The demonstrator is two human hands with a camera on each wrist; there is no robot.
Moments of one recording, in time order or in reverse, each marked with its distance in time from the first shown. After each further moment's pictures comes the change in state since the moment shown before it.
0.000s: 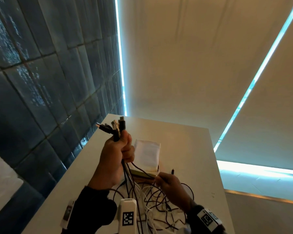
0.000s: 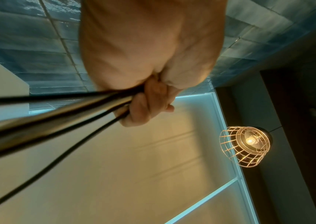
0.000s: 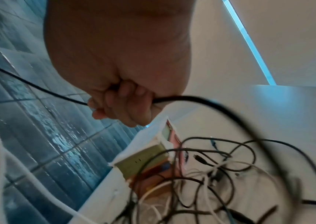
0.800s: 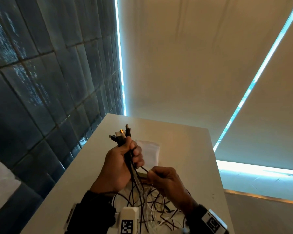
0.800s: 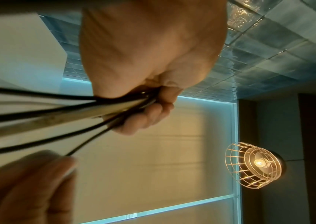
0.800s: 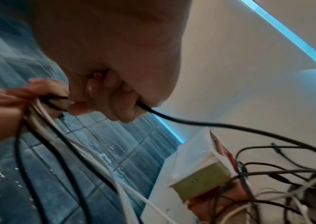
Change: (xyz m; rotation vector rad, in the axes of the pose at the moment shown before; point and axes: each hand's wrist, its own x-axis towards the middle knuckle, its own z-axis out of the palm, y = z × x) left_hand -0.003 -0.013 0.003 -0.298 -0.101 -0.245; right_hand -0.011 -0.082 -0.012 0.459 -0.073 -0.115
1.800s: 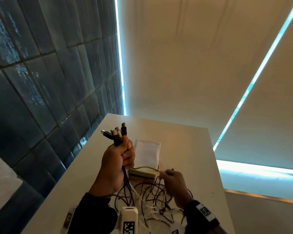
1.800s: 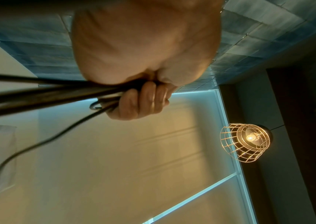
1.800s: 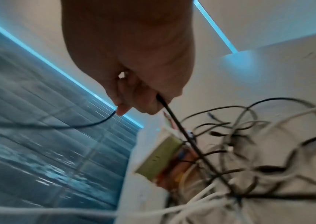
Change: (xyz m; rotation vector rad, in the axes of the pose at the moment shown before) left_hand -0.009 0.006 -0.004 0.249 0.093 0.147; right_hand 0.005 0.070 -0.024 -0.134 0.368 0.367
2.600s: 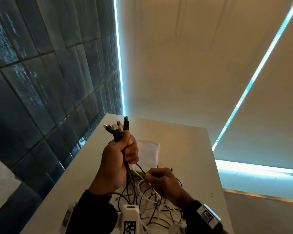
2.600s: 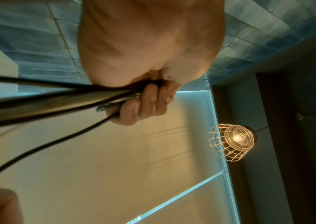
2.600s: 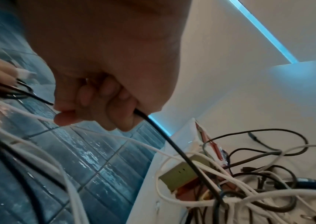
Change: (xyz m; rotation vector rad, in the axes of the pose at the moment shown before) left_hand -0.004 0.011 0.014 -0.061 -0.071 0.053; right_hand -0.028 -0.050 0.010 0.144 -0.456 -0.134
